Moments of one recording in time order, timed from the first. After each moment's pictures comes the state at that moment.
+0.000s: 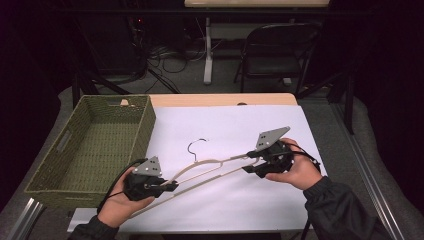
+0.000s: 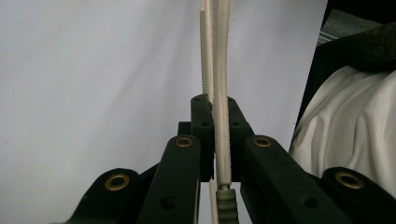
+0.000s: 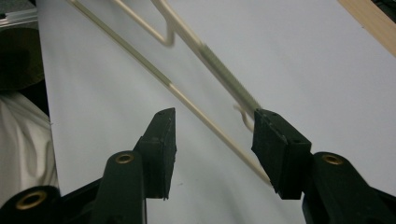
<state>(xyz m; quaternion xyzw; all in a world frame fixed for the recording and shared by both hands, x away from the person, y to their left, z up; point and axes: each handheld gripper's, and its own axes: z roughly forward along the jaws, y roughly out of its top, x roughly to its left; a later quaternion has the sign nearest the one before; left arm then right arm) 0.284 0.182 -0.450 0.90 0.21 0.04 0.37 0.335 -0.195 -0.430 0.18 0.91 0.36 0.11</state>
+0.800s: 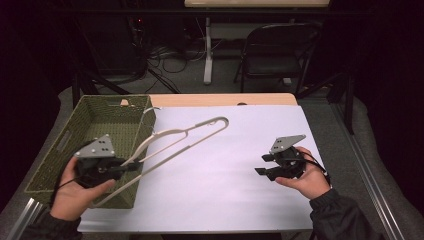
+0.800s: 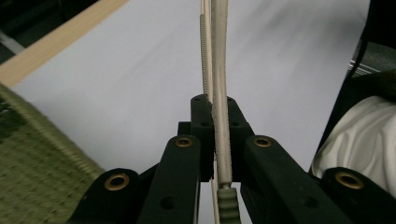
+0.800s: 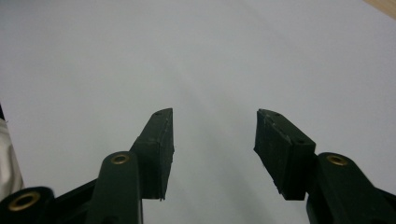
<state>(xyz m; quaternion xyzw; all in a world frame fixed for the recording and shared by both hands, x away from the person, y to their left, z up) 0.284 0.262 -0.379 0.87 0.26 0.13 0.40 0.331 -0.232 -0.460 0.27 0.89 0.35 0.12</state>
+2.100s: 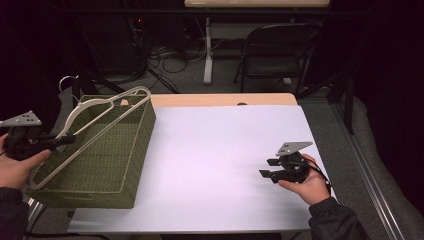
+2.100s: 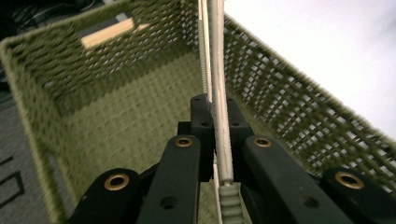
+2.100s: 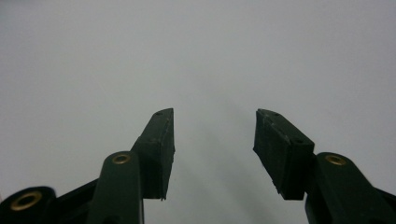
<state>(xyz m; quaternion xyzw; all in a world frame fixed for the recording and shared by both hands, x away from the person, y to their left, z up) 0.346 0.434 -0.392 0.82 0.41 0.17 0.38 0.330 -0.250 -0.489 0.33 0.86 0.37 0.12</state>
